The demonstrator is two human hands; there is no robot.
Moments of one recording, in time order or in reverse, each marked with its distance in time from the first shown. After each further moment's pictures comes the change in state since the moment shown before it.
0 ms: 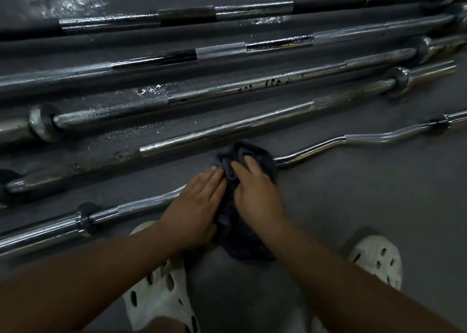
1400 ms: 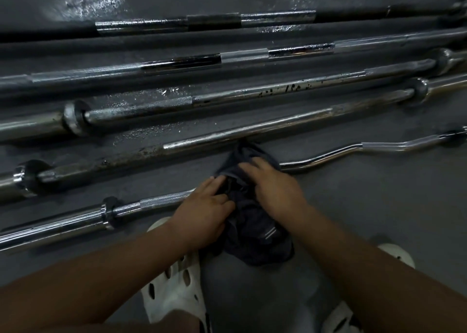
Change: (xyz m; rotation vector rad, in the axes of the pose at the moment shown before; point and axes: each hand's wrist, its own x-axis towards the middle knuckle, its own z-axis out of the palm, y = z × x) left_hand -0.015 -0.013 0.003 -0.023 0.164 0.113; right_hand 0.020 -0.002 -0.020 -0.183 -0.197 -0.135
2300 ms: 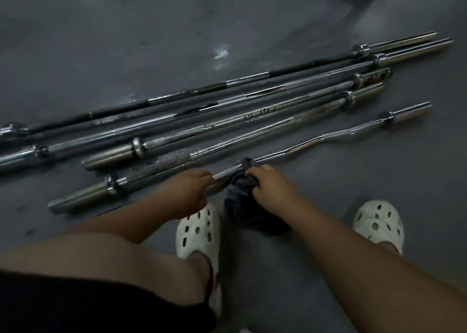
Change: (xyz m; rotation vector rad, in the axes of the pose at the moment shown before) left_hand -0.100 0.049 -0.138 0.152 -0.117 -0.130; right_hand -0.152 -0.066 -0.016 0.328 0.239 0.060
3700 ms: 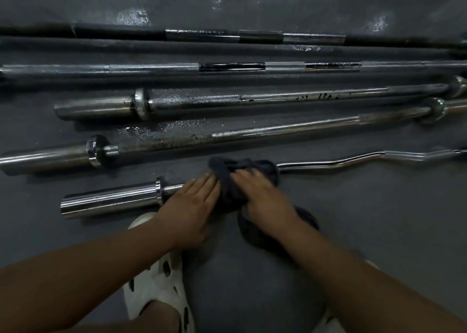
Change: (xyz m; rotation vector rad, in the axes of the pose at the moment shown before) left_hand 0.012 -0.058 0.115 -0.019 -0.123 -0.120; right_hand 0.098 0.005 0.099 -0.161 -0.190 -0.274
